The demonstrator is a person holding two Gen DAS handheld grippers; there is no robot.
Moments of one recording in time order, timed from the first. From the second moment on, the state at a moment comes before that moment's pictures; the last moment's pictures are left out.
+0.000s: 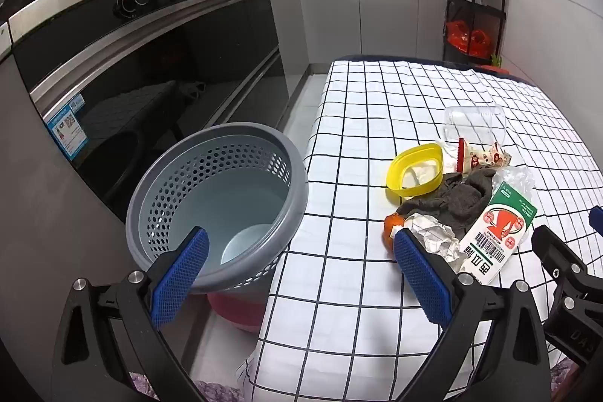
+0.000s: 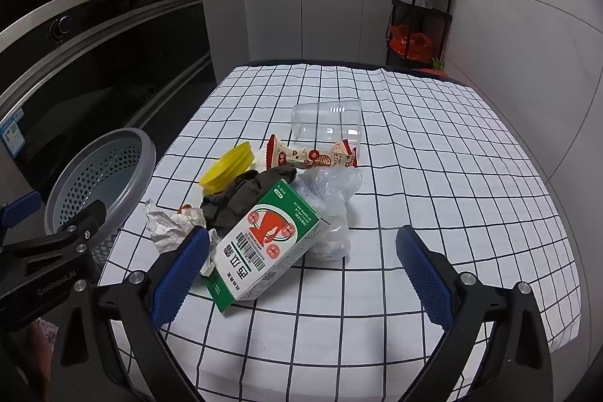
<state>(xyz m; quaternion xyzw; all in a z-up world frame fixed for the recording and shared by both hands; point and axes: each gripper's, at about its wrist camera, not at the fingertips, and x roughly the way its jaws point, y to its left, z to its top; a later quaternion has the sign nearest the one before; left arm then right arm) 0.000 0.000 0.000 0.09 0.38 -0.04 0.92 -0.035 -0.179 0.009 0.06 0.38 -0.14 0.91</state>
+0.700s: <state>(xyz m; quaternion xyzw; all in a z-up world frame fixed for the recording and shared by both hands) 0.001 0.001 0.005 0.10 0.37 -0.04 0.92 -0.035 -0.181 0.014 0.07 0.38 -0.14 0.91</state>
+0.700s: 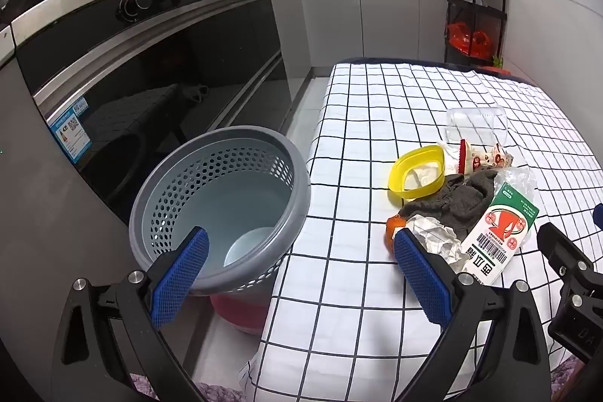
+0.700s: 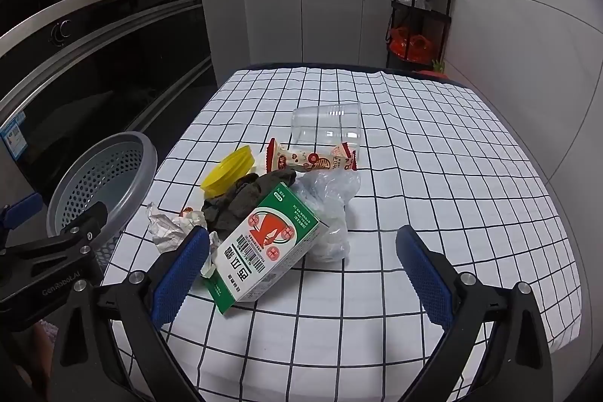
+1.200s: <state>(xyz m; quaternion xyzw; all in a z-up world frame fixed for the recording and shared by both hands) 0.000 0.004 0.005 0.10 0.37 -0.03 0.92 -0.040 -0.182 0.017 0.07 0.38 -0.14 0.91</state>
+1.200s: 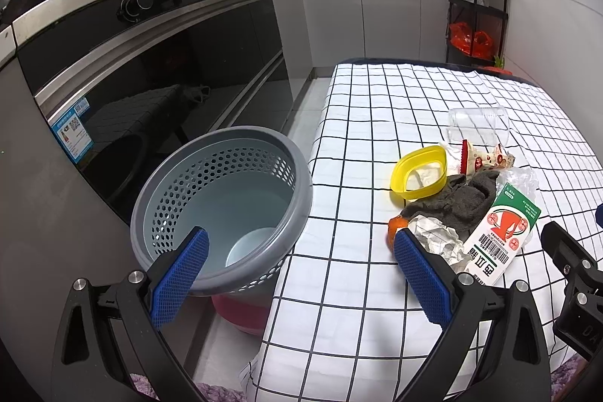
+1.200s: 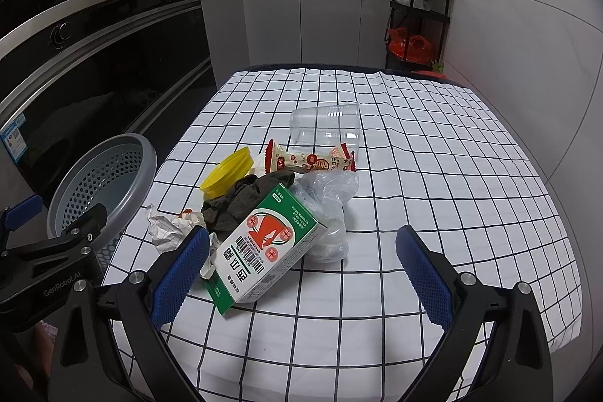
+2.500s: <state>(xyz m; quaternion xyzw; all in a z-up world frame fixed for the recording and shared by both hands) 0.001 0.002 0.000 0.10 0.37 -0.02 0.92 -0.041 -0.182 0.018 0.07 0.37 -0.14 0.91</state>
